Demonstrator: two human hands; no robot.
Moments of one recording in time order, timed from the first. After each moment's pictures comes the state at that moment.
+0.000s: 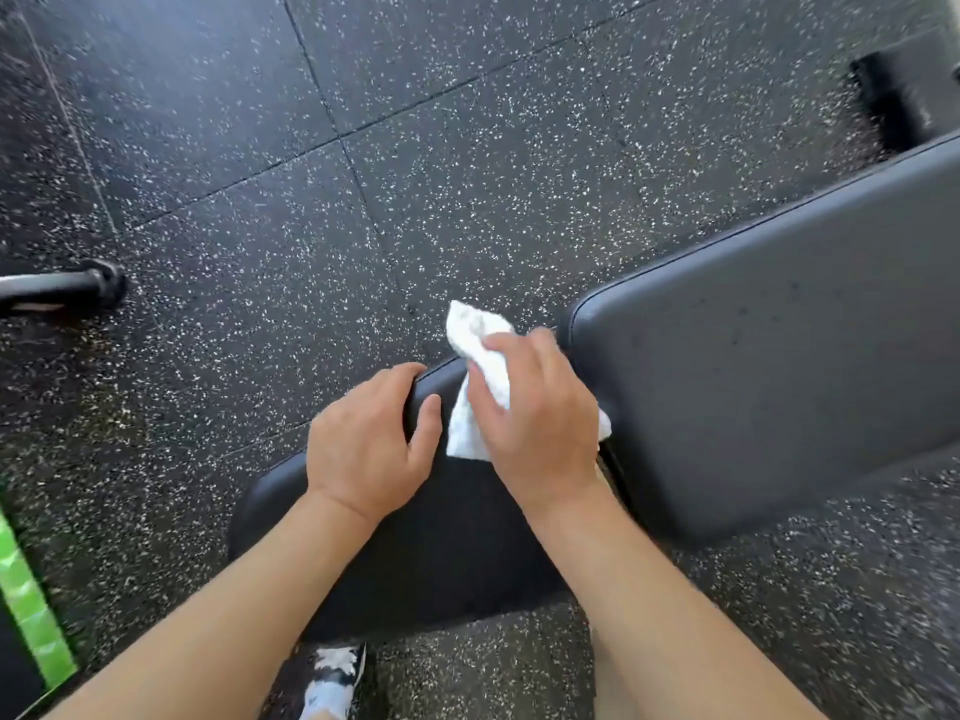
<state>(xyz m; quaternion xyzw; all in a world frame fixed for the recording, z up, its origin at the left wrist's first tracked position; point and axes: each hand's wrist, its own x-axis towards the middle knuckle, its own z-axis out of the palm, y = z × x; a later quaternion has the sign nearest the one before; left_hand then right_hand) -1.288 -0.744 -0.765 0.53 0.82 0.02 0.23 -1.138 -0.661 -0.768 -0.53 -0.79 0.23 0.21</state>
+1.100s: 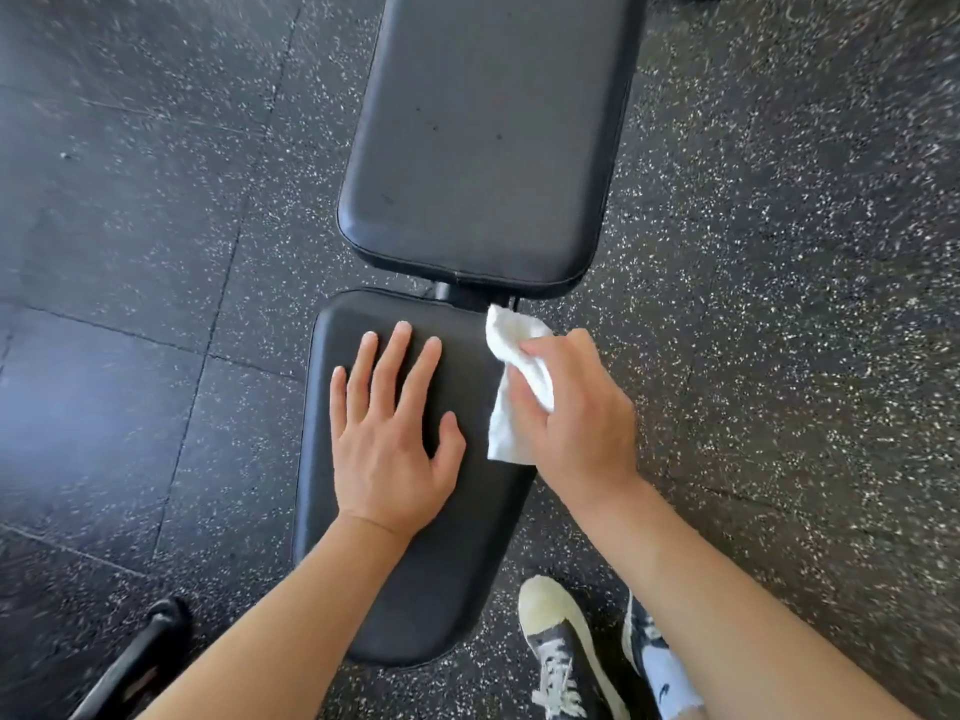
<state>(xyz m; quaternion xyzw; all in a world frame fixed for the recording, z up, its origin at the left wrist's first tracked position) -1.269 -0.780 -0.778 0.86 0.48 0.08 0.12 -1.092 -0.850 -0.774 -0.81 -0.45 0.16 0.33</state>
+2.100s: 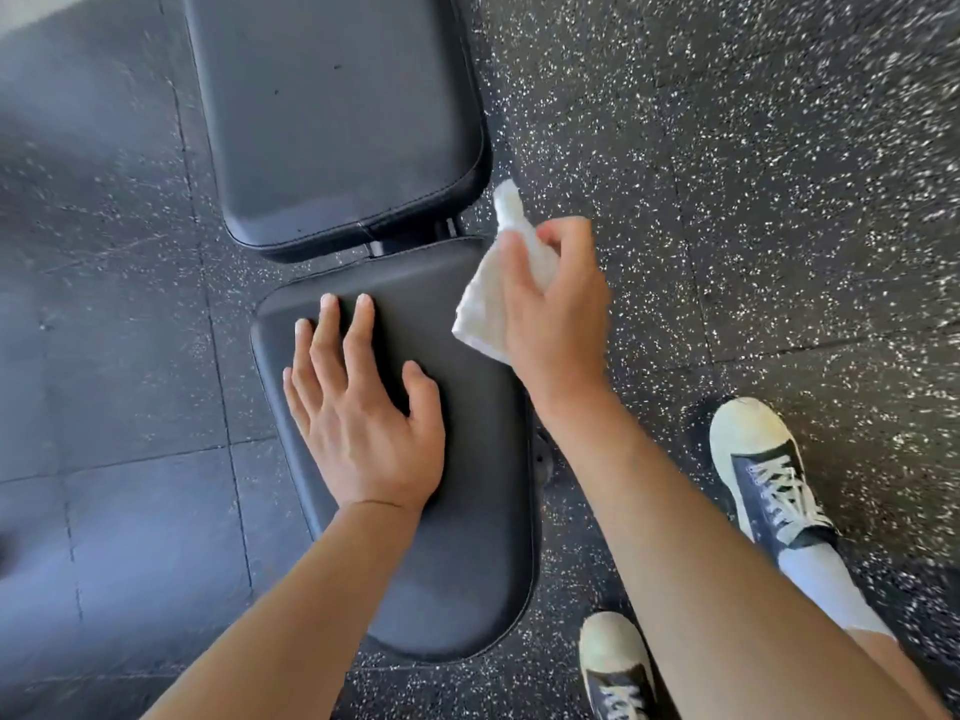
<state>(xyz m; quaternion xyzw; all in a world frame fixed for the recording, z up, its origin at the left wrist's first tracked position) -1.269 -0.784 -0.782 0.87 0.47 0.10 0.11 -1.116 -0.845 -0.801 -0.82 -0.04 0.17 0.54</state>
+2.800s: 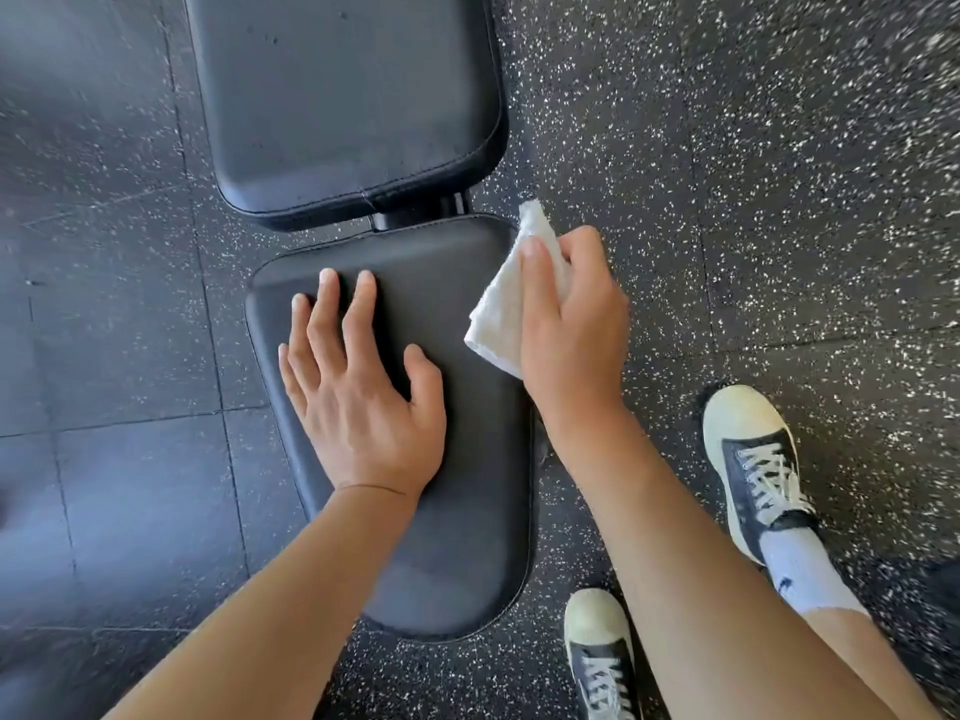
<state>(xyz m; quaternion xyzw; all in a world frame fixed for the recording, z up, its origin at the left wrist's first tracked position) -1.269 -0.783 -0.783 0.87 0.47 0.09 0.10 -1.129 -0.861 -0.798 -0.85 -0.08 0.17 0.49</state>
